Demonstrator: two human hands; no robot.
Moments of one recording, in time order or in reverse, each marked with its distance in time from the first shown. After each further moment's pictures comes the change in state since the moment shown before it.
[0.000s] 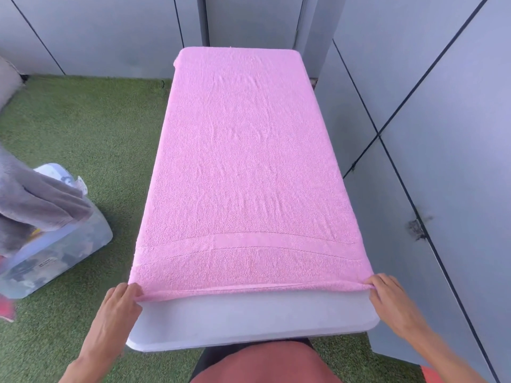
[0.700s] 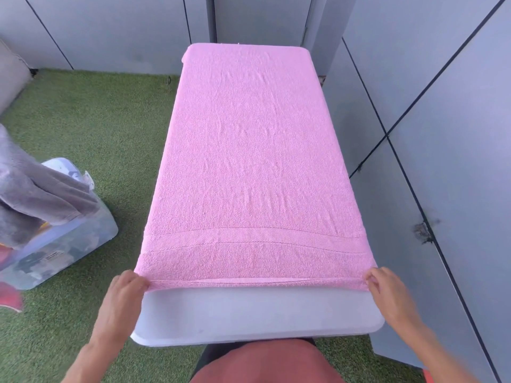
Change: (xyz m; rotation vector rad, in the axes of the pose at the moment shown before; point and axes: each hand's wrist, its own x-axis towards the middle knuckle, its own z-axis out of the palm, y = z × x) left_hand 0.016 0.011 -0.010 -0.031 0.031 -0.055; right_hand 0.014 -0.027 -0.010 0.090 0.141 0.039
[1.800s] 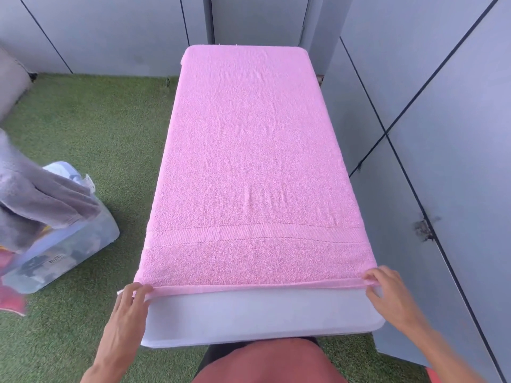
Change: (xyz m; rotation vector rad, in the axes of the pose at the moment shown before) left_hand -0.030 -0.003 0.016 0.056 0.020 0.032; right_hand -0.008 0.004 -0.005 0.124 -0.114 -0.072
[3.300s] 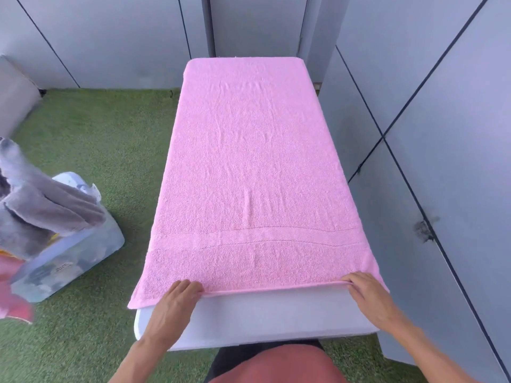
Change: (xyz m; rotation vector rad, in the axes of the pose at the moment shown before) left_hand 0.021 0.058 0.017 -0.110 -0.136 0.293; right_hand 0.002 -0.022 0.020 0.011 -0.065 -0.154
